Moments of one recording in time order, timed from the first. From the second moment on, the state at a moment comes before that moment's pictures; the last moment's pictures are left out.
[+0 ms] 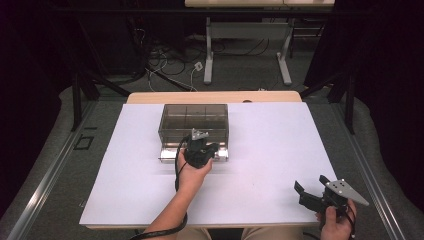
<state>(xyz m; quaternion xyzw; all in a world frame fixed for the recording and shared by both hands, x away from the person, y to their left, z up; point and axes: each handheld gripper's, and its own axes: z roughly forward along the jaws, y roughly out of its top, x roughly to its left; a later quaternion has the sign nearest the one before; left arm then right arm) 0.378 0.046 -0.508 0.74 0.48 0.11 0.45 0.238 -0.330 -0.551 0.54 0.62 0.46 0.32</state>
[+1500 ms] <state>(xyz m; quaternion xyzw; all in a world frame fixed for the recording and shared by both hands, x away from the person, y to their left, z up) 0.348 0.086 -0.488 0.76 0.41 0.18 0.48 0.237 -0.329 -0.550 0.54 0.63 0.46 0.32</state>
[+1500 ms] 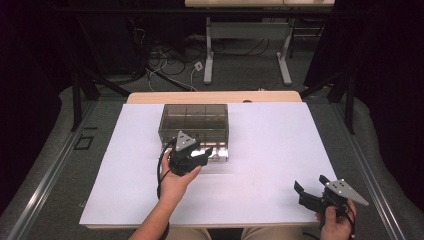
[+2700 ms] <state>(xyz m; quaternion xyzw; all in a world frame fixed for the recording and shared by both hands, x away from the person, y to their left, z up) 0.306 0.175 -0.485 0.72 0.44 0.21 0.50 0.238 -0.326 -0.551 0.54 0.63 0.46 0.32</state>
